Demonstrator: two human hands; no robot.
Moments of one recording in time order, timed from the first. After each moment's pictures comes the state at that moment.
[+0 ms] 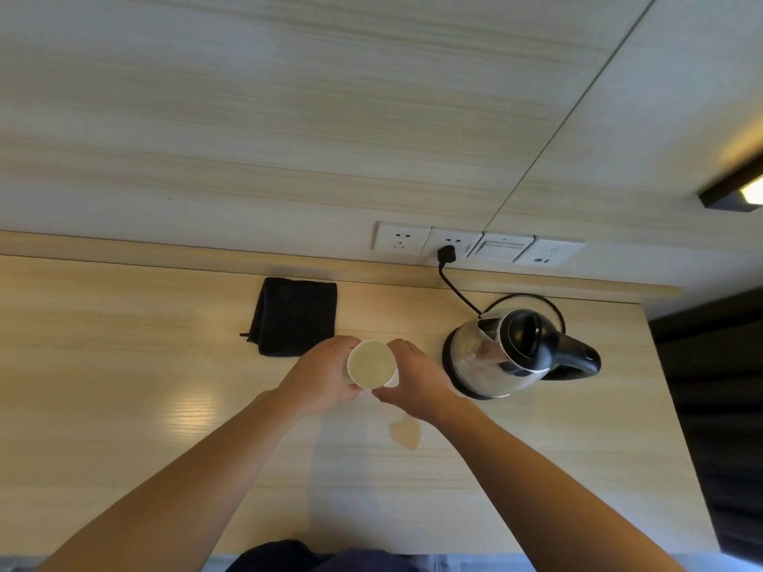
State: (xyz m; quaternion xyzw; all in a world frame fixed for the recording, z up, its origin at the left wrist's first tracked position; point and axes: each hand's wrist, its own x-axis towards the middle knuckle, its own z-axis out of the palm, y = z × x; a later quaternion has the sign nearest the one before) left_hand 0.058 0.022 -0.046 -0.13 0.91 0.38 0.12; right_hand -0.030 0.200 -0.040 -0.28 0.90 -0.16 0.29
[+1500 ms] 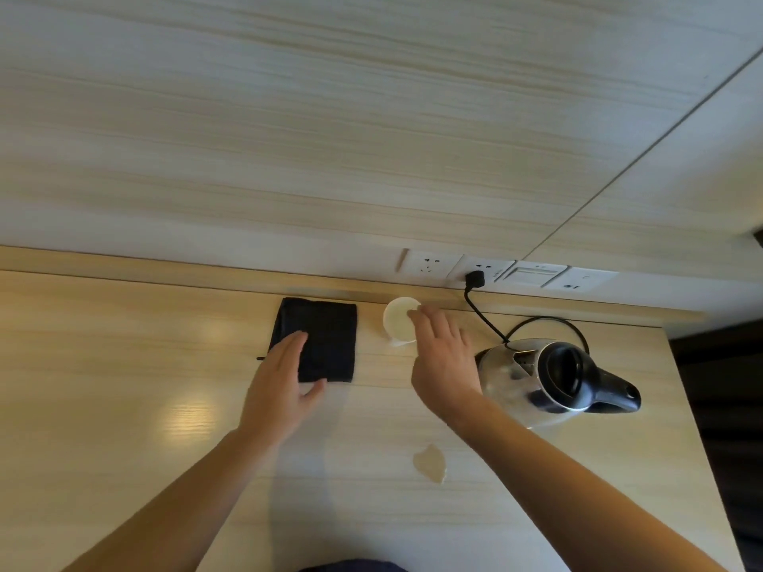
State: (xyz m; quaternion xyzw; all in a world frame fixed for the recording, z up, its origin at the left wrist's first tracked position) left_hand 0.093 -0.060 -0.078 -0.22 0.93 0.30 0.00; right_hand -0.054 0.146 0.015 -0.29 0.95 -0.09 0.12
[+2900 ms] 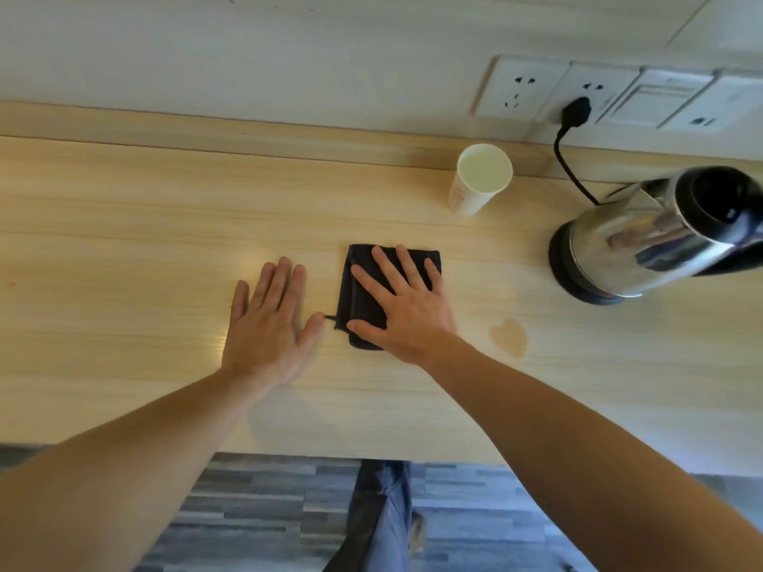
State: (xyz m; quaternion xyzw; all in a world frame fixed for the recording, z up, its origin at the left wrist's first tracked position) left_hand 0.230 -0.094 -0.151 -0.22 0.97 0.09 0.11; right_hand 0.084 0.101 -0.143 -0.42 0.89 -0.02 0.16
